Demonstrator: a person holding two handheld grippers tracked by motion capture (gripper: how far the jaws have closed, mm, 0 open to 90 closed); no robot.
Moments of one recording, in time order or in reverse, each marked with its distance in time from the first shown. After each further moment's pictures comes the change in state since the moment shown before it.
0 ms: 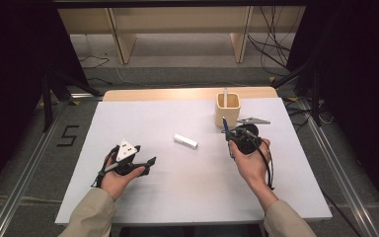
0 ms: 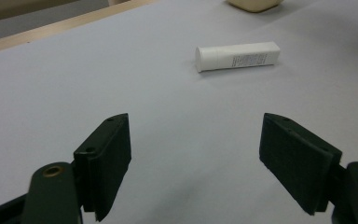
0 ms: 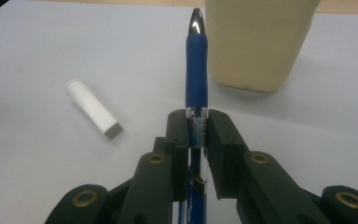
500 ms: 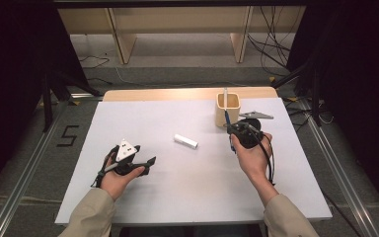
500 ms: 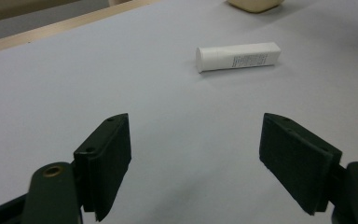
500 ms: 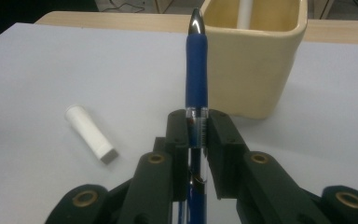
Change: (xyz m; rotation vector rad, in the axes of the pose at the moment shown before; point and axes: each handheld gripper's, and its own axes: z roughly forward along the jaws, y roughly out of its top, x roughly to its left) left arm 0.001 0.000 0.000 -0.001 0.001 -0.003; right arm -0.006 0.015 -0.002 -0.061 0.000 -0.005
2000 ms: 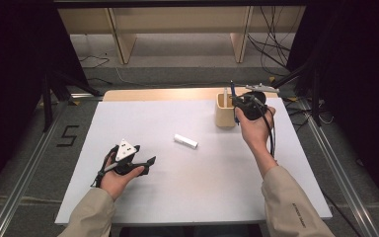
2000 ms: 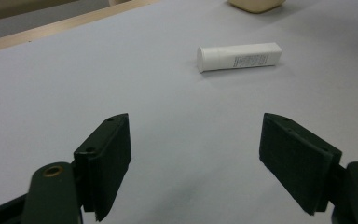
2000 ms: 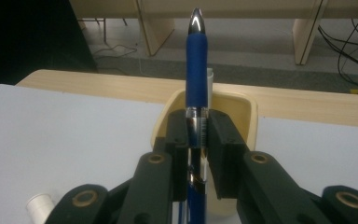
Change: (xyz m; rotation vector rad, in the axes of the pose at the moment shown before) left arm 0.001 0.000 0.000 0.001 -0.001 -0.002; right arm -0.031 0.064 0.023 -0.142 -0.026 0.006
